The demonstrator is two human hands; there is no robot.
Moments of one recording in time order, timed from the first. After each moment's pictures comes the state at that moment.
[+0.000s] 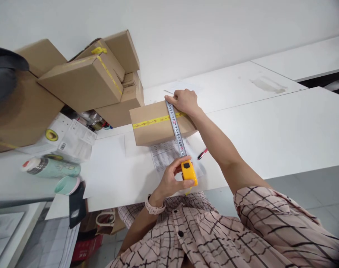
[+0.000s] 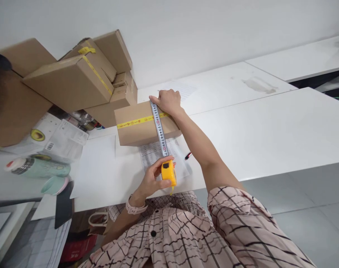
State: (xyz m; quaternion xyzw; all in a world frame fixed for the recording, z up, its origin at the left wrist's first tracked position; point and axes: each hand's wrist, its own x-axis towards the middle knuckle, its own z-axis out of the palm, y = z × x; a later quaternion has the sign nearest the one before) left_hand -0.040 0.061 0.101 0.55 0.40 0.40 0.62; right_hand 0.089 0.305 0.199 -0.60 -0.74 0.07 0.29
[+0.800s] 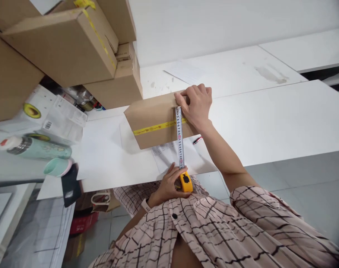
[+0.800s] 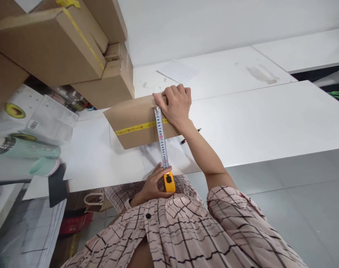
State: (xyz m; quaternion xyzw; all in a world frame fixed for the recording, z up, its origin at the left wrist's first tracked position) left_hand -0.059 -0.007 0.014 0.78 0.41 0.29 0.37; right_hand 0.101 0.223 0.145 -0.55 -0.72 -0.08 0.41
